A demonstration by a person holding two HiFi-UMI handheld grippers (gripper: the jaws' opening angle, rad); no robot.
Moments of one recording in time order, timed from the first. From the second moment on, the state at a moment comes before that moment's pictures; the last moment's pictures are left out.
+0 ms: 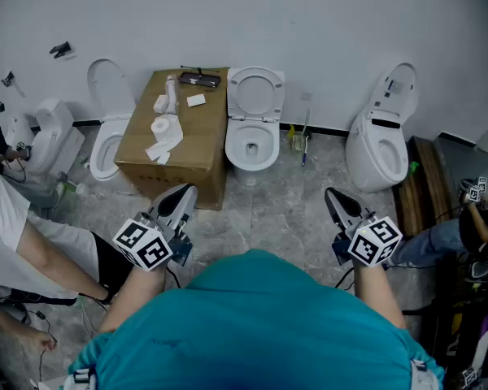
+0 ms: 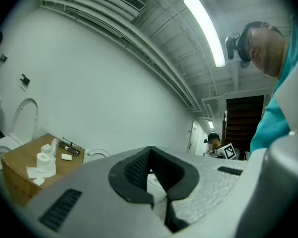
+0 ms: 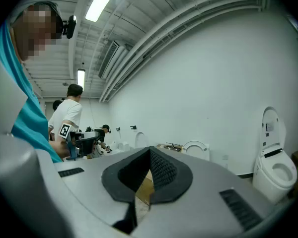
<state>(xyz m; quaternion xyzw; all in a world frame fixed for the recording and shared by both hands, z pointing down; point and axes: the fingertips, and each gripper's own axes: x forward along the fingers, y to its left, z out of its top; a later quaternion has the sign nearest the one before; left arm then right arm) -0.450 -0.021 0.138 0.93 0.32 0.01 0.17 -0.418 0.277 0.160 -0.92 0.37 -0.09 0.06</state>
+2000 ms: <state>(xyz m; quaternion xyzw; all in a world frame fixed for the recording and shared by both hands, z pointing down) -0.316 0.128 0.146 0.92 0.35 0.02 0.19 -0.304 0.395 0.140 -0.92 0.39 -0.10 0.04</state>
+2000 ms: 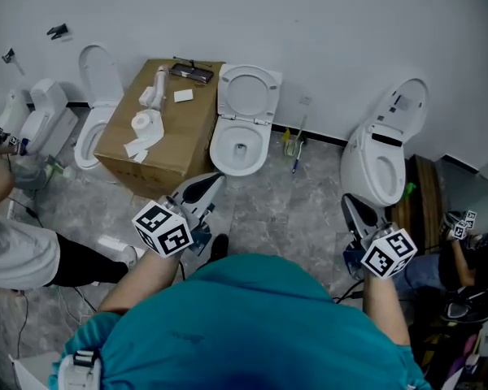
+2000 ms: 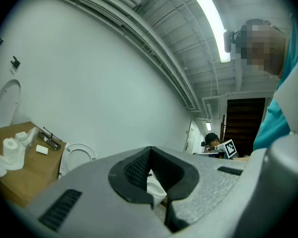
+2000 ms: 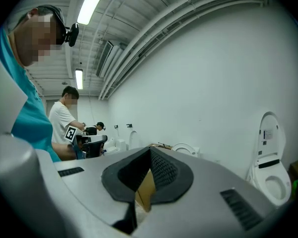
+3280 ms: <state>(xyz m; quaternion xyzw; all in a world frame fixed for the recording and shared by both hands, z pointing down) -0.006 -0.009 0.173 0.93 0.32 0.04 0.18 0.055 0.263 0.157 -0.91 0.40 -0.11 0.07</state>
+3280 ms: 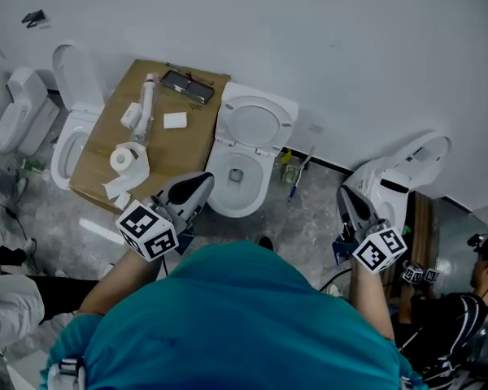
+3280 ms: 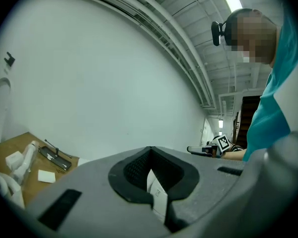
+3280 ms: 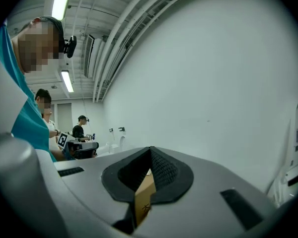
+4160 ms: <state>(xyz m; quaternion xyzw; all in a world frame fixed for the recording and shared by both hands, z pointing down) 0.119 0.075 0.188 0.98 0.11 0.04 0.17 0.284 0.248 0.197 -0.78 0.61 -0.14 0.02</state>
